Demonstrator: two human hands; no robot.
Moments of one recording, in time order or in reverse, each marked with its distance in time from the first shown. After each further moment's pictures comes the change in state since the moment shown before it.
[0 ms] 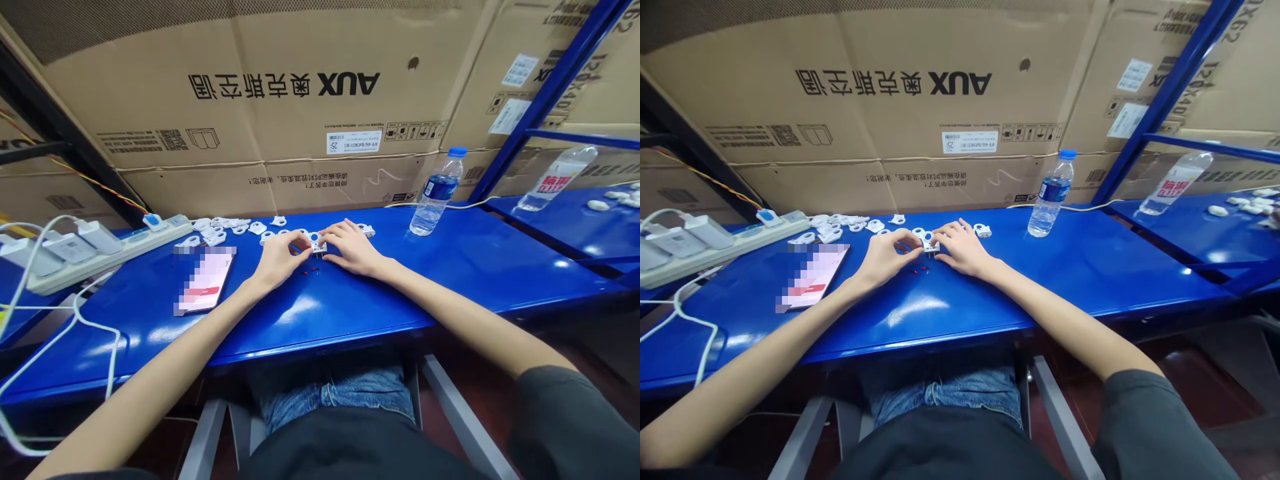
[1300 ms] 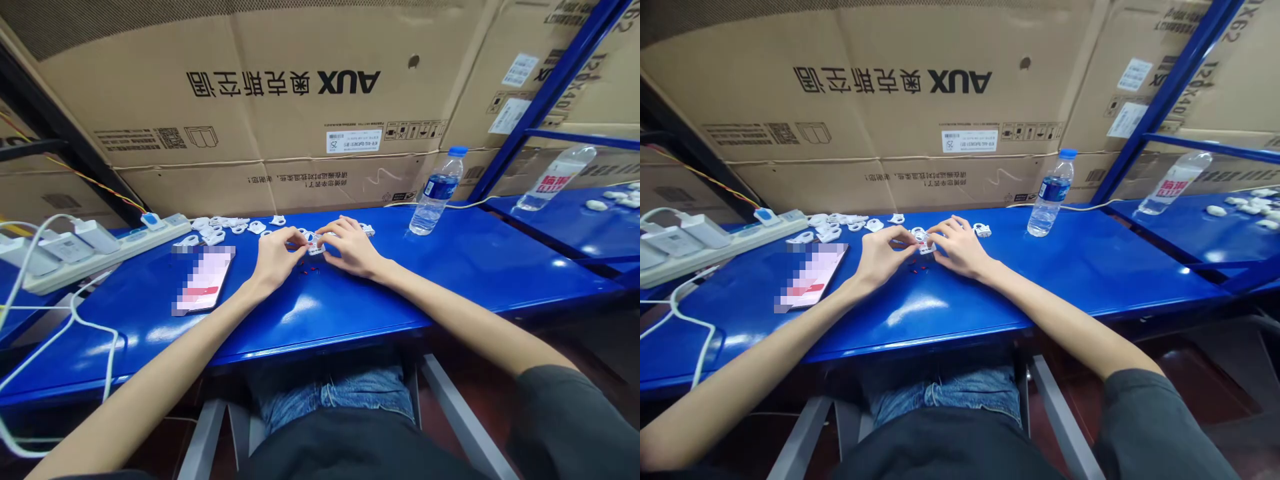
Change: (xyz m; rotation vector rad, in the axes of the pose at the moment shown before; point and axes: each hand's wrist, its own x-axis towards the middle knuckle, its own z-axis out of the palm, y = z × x) left_hand -0.002 0.000 0.002 -0.006 0.168 0.044; right_hand 0.002 -0.008 0.001 -0.061 0.217 -0.123
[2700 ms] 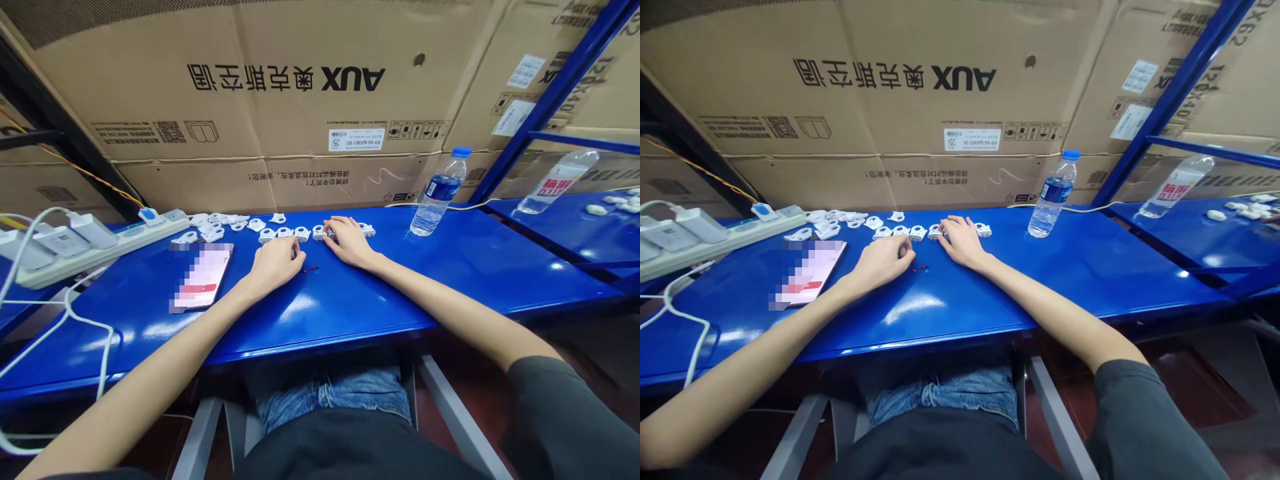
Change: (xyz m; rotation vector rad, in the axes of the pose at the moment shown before) left_hand -0.004 0.007 -0.004 0.535 -0.286 -0.202; right_hand 0.005 0.032 0.040 0.086 -0.081 0.369
